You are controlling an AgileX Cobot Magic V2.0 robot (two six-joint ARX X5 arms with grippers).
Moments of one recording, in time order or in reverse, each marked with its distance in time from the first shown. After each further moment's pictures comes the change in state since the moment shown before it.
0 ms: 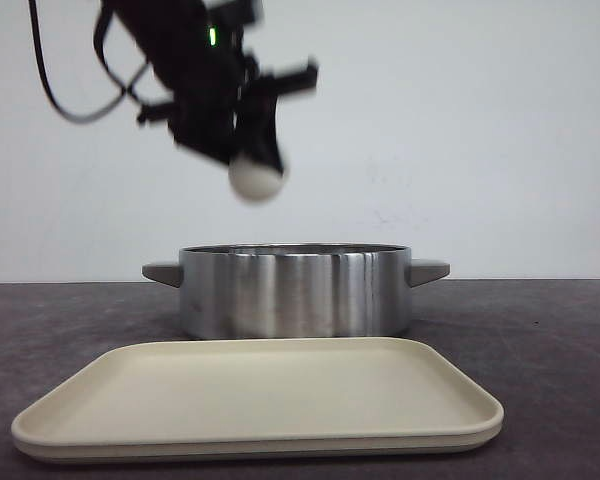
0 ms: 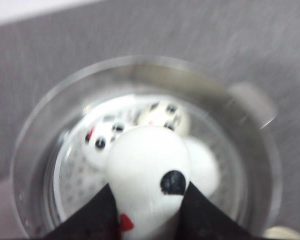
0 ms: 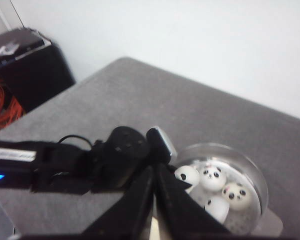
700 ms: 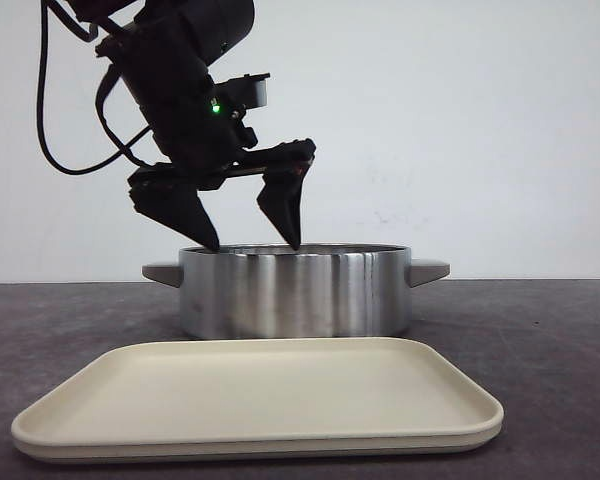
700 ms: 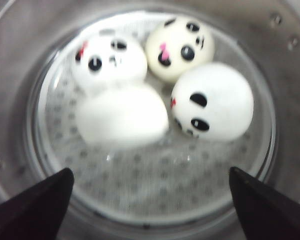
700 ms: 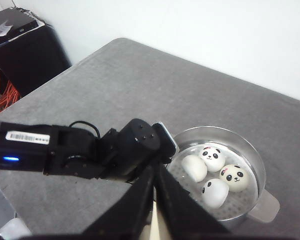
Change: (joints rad) left arm 0.005 0.066 0.046 -0.183 0.018 -0.060; right arm 0.000 0.000 0.000 -0.054 0.004 0.009
